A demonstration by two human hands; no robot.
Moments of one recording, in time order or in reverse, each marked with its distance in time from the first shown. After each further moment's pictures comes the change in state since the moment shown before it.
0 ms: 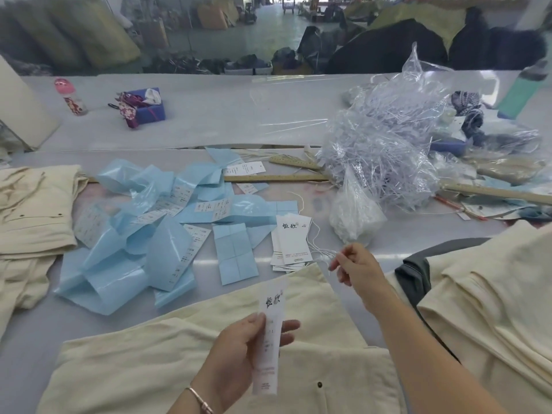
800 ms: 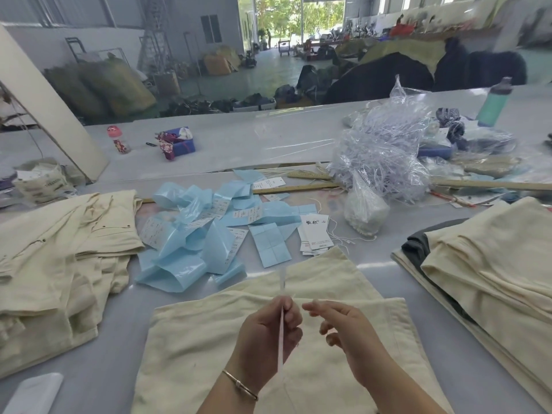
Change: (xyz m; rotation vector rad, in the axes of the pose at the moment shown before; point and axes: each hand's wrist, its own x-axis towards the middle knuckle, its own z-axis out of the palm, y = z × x) left_hand -0.099 -0.012 -0.025 -0.224 -0.215 0.149; right_hand -0.235 -0.021 0.075 0.253 -0.164 0.150
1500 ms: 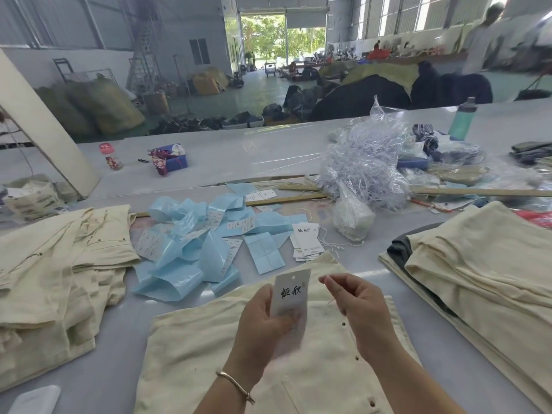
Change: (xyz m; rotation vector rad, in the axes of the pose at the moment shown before) left_hand -0.037 0.009 0.018 0.793 0.141 0.387; right_hand -0.022 -0.032 -0.006 0.051 0.172 -0.398
